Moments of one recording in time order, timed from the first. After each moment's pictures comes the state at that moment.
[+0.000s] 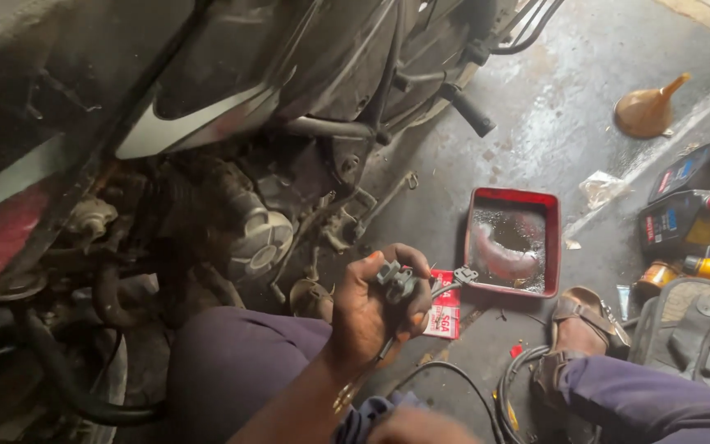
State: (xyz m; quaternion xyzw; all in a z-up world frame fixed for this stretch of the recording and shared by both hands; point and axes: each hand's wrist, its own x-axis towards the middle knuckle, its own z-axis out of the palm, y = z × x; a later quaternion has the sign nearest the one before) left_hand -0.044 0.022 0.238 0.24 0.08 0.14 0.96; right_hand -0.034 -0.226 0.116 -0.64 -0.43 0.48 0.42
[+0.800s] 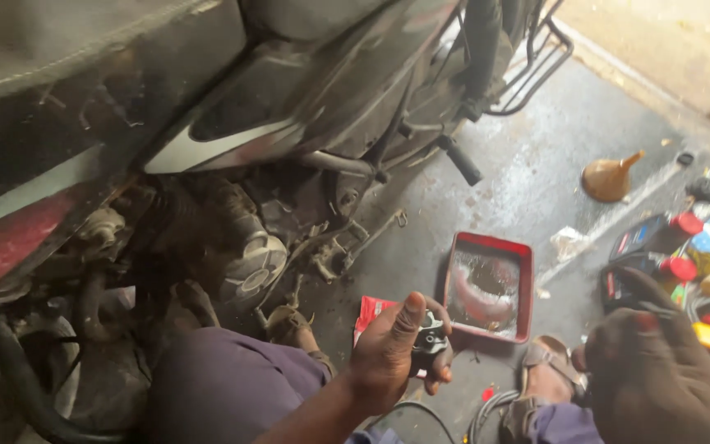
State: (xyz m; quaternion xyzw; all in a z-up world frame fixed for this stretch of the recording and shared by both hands) left_hand -0.038 0.005 0.226 0.35 0.10 0.12 0.92; right_hand 0.144 -0.200 0.267 -0.49 -0.18 0.21 0.83
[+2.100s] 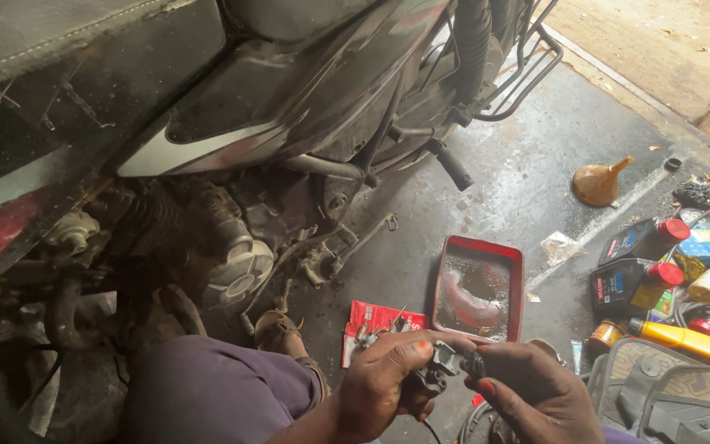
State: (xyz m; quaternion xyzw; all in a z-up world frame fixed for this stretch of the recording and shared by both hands) left_hand -0.045 0.001 0.261 0.38 0.12 0.01 0.92; right_hand 0.121 -0.197 0.202 -0.62 -0.22 0.38 0.65
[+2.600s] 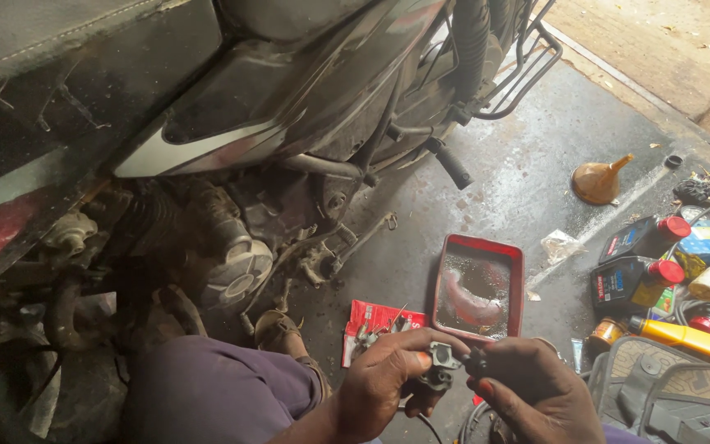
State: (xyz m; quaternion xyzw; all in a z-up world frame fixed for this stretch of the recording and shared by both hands) left_hand -0.045 0.002 0.255 0.44 0.10 0.01 0.89; right_hand 0.122 -0.200 0.198 -0.65 -0.26 0.35 0.62
